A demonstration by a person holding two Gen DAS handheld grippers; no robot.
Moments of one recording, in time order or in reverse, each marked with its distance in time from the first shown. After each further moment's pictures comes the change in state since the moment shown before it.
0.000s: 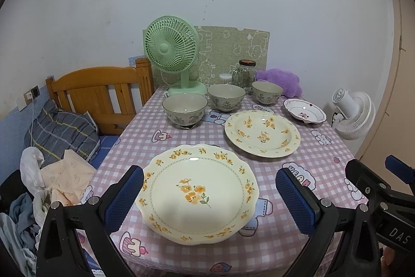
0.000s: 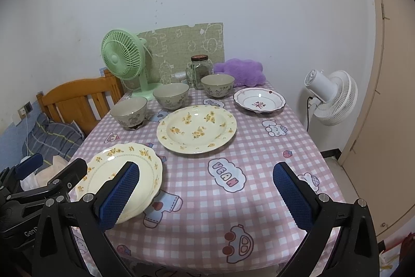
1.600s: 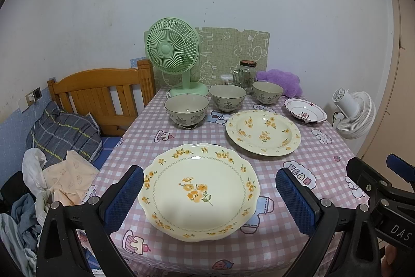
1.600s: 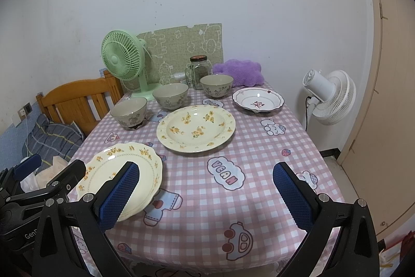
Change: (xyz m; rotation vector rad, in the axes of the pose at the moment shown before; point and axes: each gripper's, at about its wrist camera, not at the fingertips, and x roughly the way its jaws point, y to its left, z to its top) left arm -0.001 0.000 -0.004 0.001 -0.009 0.003; right arm -0.002 -0.002 -0.001 0.001 0.001 0.001
